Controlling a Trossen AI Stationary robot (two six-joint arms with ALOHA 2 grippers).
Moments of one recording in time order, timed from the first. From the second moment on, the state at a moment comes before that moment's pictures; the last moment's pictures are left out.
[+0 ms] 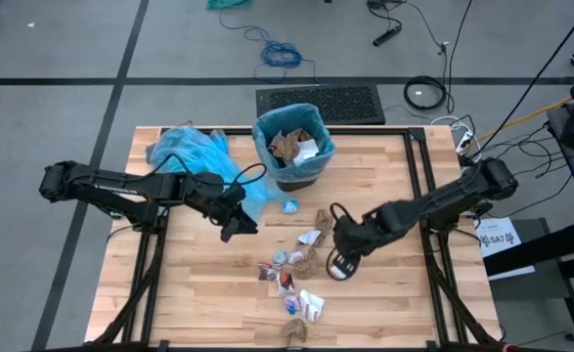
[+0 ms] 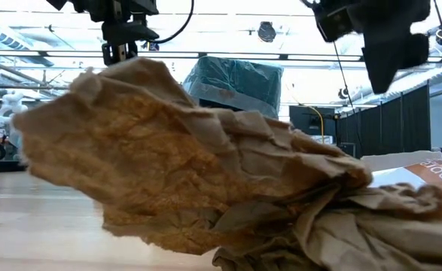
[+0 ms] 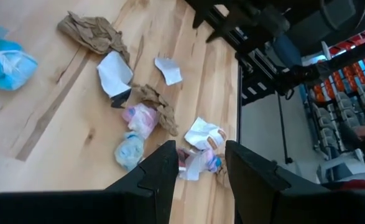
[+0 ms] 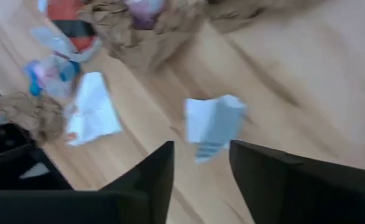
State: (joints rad) left arm -0.03 1.08 0.78 -0.22 0.30 -0.70; right arm 0.35 1.49 1.12 -0.86 -0.03 1.11
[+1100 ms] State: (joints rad) left arm -0.07 1.08 0.78 -0.22 0.22 -0.78; right arm 0.34 1.50 1.08 -0.89 0.06 0.95
